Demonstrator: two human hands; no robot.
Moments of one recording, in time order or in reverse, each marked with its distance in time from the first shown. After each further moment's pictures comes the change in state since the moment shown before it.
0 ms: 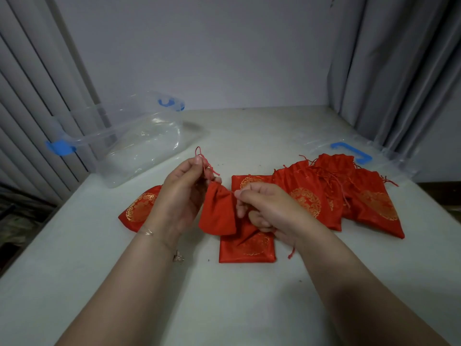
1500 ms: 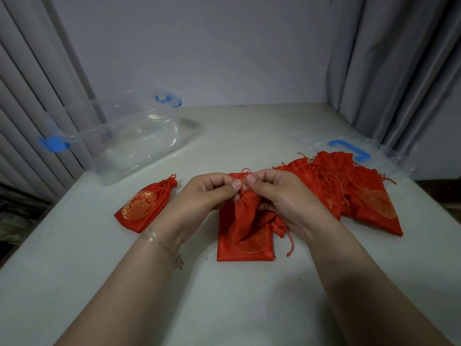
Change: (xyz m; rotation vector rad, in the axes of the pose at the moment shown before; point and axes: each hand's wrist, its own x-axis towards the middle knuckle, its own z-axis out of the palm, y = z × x) left_hand -0.016 -0.003 0.010 0.525 -0.303 -0.070; right_hand -0.001 -0.003 -0.016 0.037 0.089 -0.174
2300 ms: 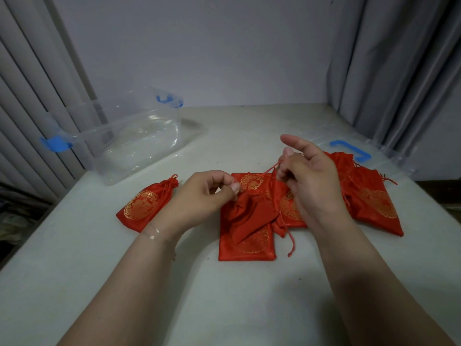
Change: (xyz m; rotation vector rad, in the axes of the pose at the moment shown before) left_hand 0.002 0.000 -0.007 0.412 0.090 0.102; right_hand -0.002 -0.019 -0.009 0.143 0.381 -0.301
